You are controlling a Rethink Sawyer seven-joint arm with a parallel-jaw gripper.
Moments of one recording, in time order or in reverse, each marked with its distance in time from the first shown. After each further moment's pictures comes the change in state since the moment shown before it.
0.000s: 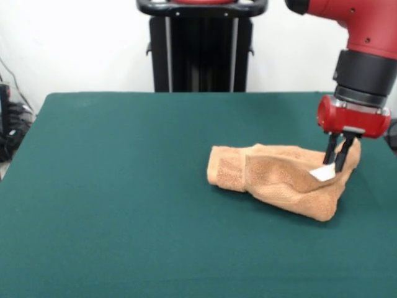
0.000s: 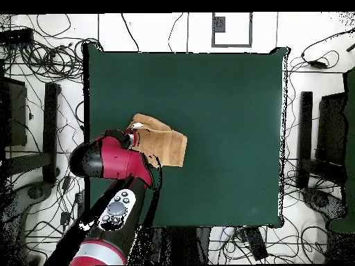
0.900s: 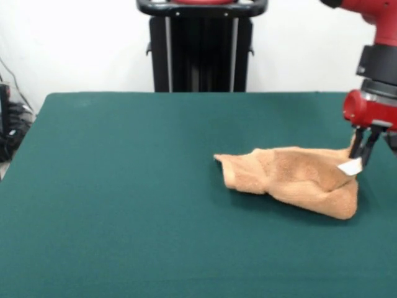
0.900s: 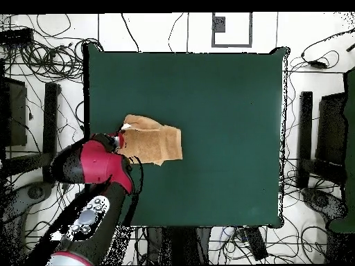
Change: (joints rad) arm 0.130 0.040 -0.079 -0.051 0.026 0.032 0.001
